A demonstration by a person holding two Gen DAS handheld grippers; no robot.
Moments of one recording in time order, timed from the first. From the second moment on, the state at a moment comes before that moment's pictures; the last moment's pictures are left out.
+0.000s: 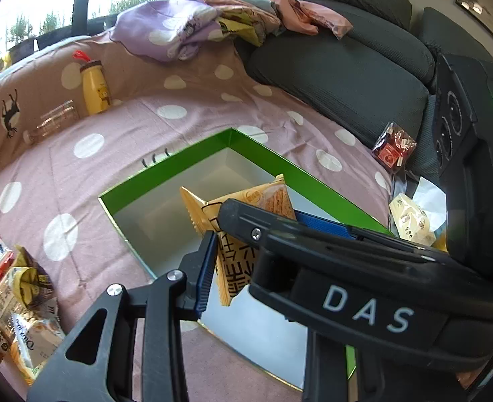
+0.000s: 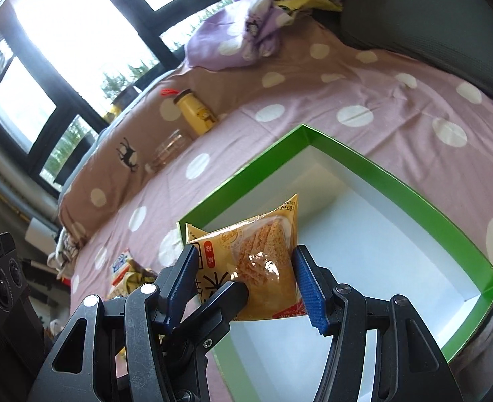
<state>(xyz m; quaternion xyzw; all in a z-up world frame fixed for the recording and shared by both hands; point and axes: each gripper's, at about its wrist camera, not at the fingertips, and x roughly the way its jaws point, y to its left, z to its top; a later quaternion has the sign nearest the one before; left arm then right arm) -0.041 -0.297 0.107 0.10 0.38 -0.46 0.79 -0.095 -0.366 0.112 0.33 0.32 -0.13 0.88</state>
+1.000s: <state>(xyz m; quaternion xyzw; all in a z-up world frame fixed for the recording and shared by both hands) -0.029 -0.182 0.126 0.04 0.36 -0.33 0.87 -0.075 -0.333 0.123 0.29 0.32 -0.14 0.89</state>
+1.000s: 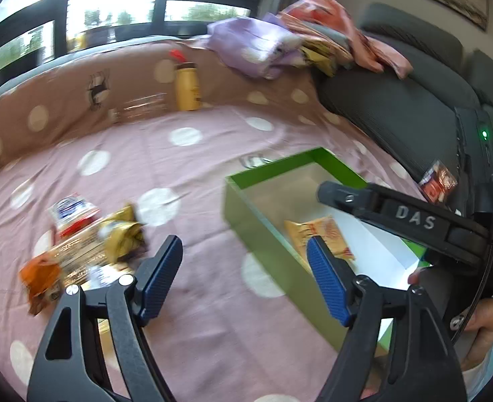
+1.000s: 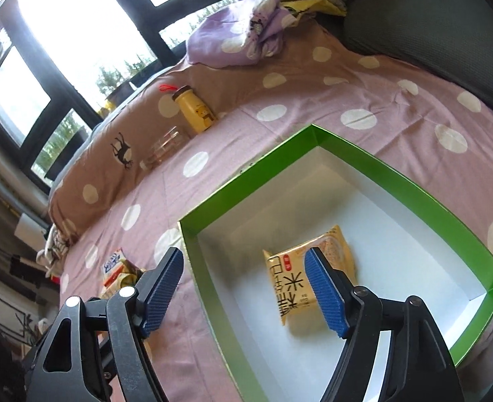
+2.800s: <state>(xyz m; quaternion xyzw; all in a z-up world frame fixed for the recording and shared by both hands) 0.016 -0.028 0.021 -0.13 0.52 -0.17 0.83 0.056 -0.120 0.026 0.20 0.51 0.12 0.83</state>
